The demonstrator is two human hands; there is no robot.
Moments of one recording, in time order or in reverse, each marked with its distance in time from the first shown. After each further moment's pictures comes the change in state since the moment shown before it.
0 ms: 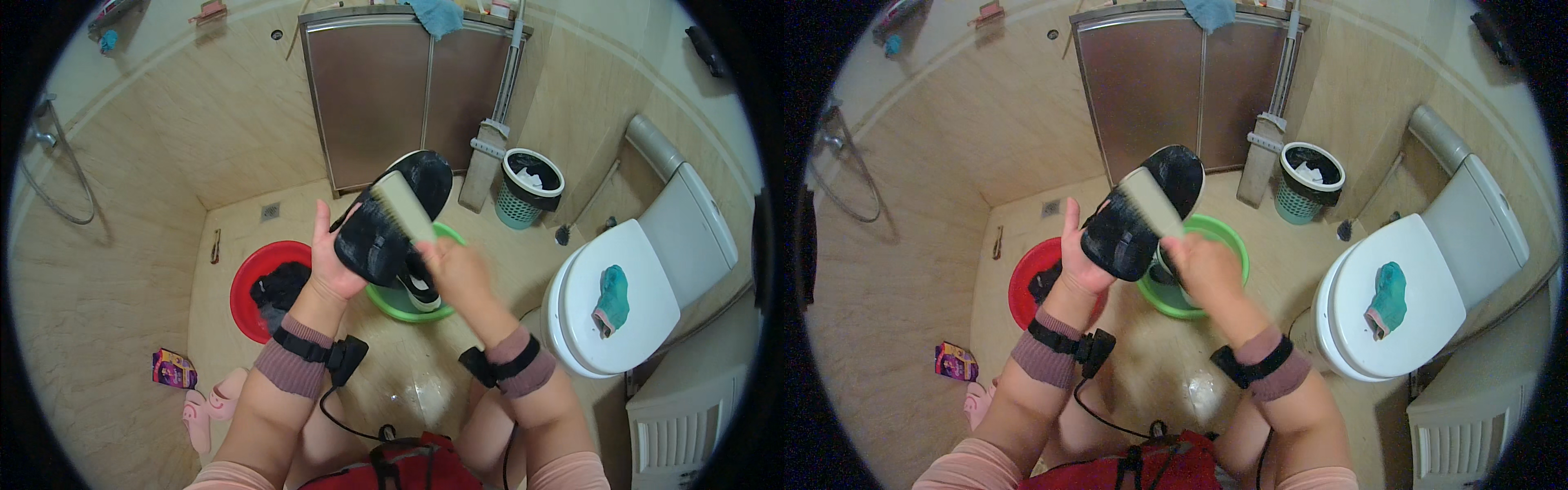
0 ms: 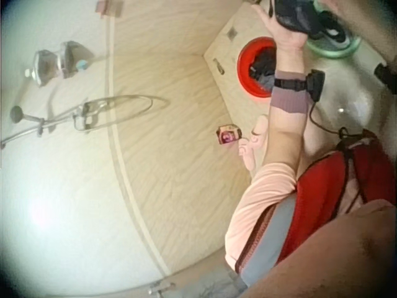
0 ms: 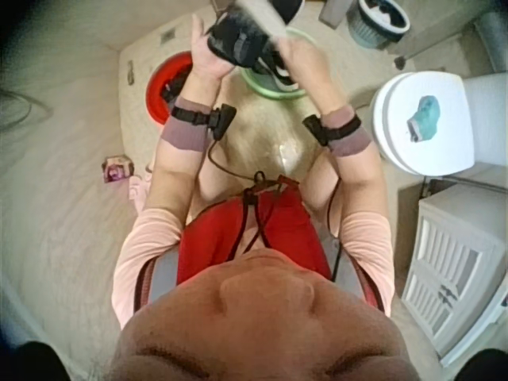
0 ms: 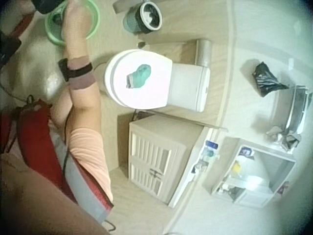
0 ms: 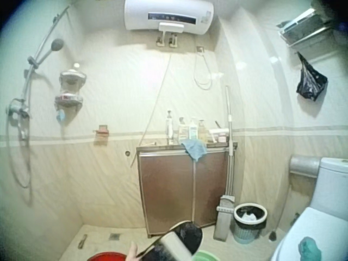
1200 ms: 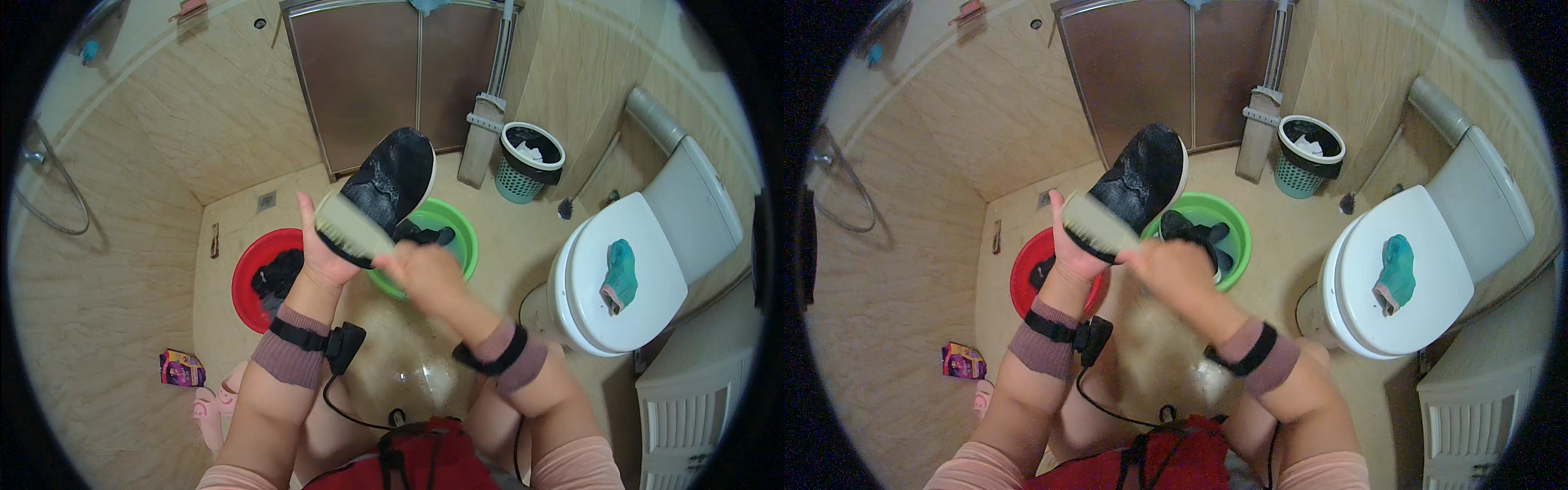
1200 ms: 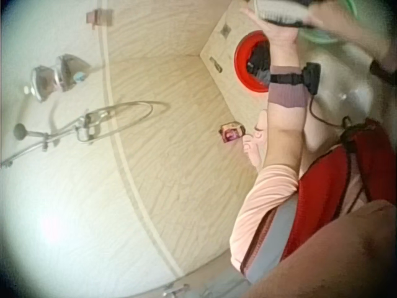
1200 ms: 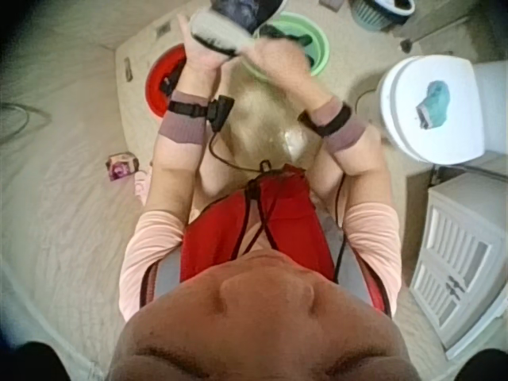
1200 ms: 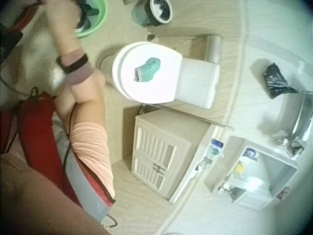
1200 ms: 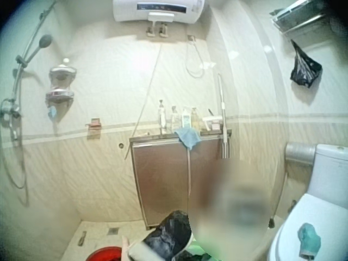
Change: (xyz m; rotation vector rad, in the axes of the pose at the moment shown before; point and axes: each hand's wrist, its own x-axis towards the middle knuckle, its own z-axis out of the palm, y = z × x) left_hand -0.001 -0.002 -0.010 0.124 0.198 0.028; right_hand -0.022 -0.016 0.032 -0.021 -0.019 -0.233
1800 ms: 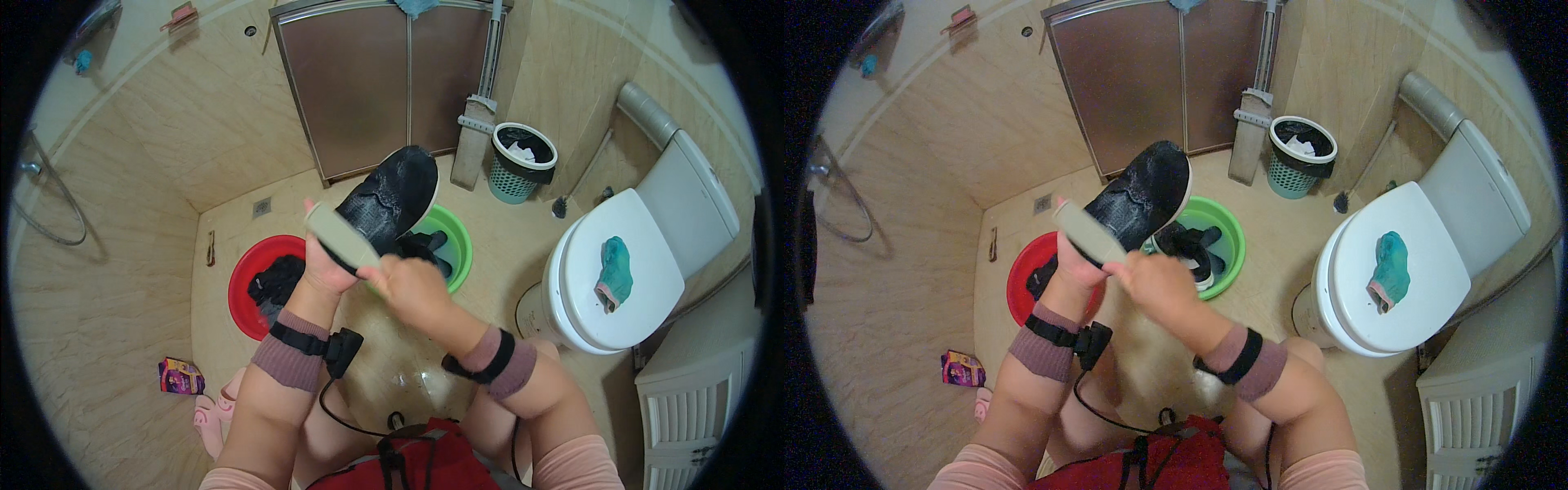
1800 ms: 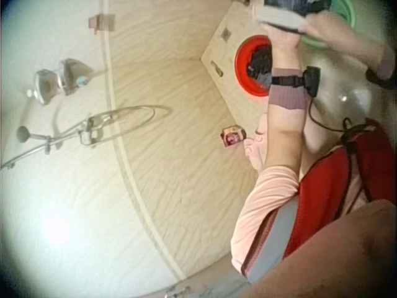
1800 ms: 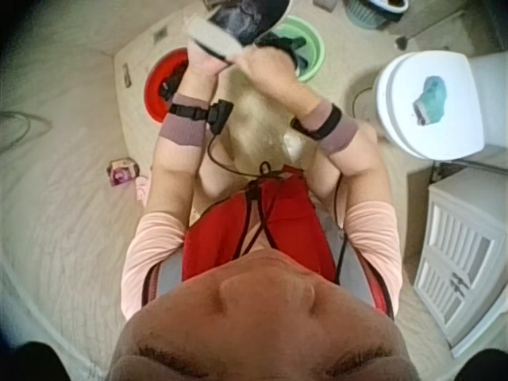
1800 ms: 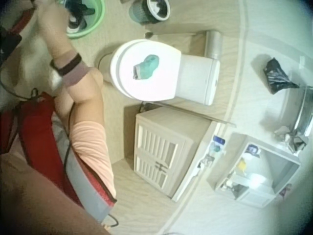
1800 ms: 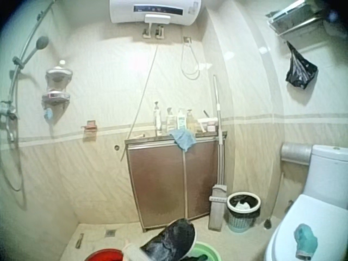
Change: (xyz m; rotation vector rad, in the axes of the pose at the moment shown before) left_hand 0.001 -0.004 -0.002 -0.022 0.069 -0.046; right_hand -0.003 -0.017 0.004 0.077 -0.058 0.081
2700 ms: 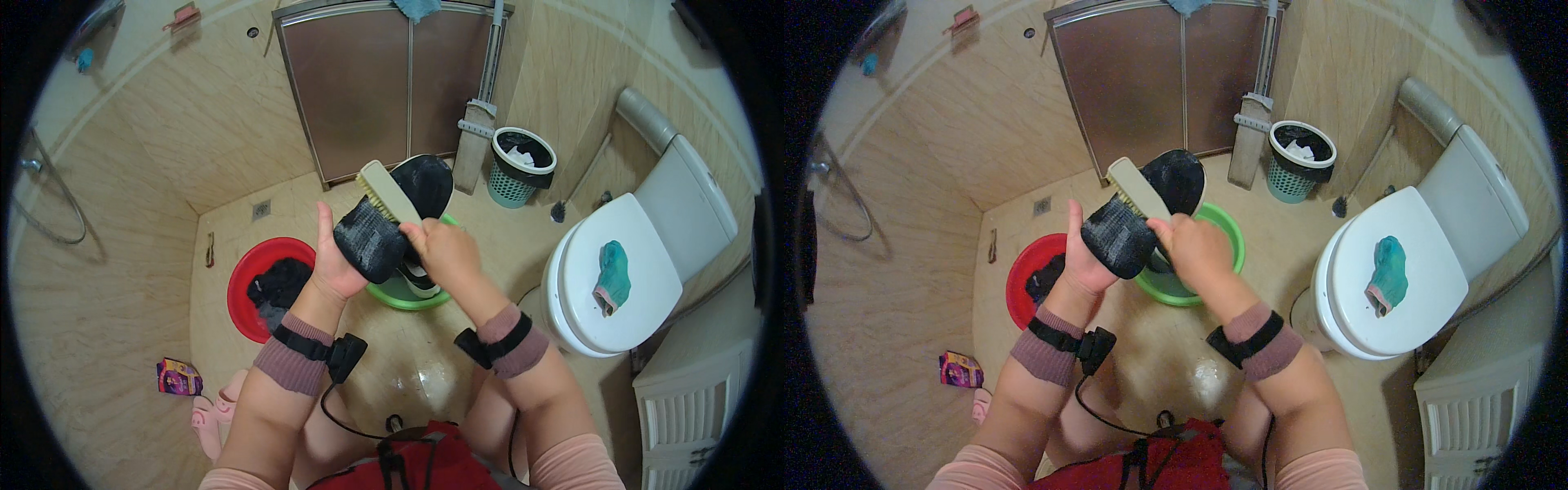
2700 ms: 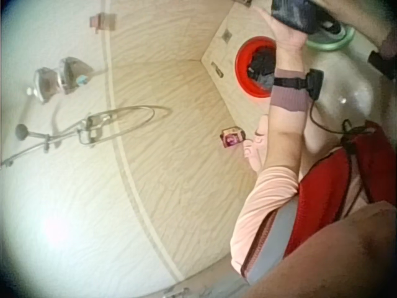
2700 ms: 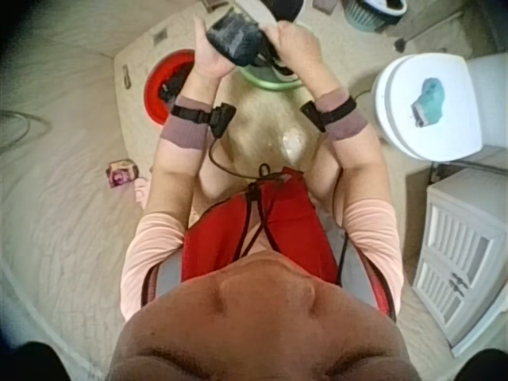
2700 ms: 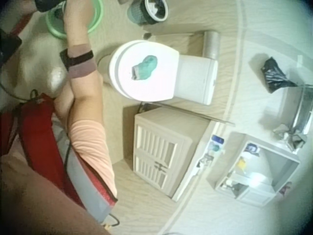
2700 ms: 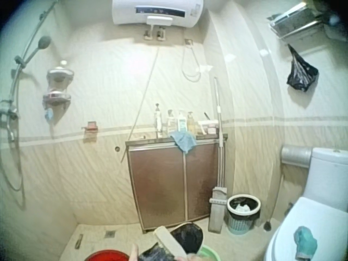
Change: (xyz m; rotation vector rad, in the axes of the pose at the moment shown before) left_hand 0.009 -0.015 -0.002 -0.047 -0.206 -0.085; right_hand 0.029 0.043 -0.035 -0.180 0.172 0.109
